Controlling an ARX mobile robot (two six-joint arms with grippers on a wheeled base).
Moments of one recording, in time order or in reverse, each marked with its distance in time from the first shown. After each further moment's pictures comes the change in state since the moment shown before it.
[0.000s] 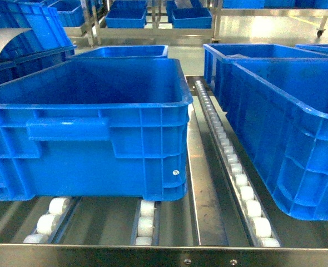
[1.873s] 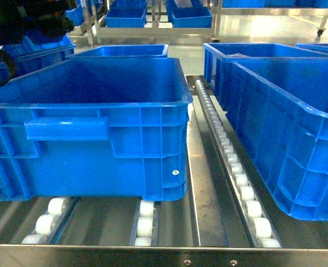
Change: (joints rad) left arm -0.129 1.770 0.939 0.826 -0.040 -0.146; right arm -0.038 1.609 0.739 0.799 0.100 -0.097
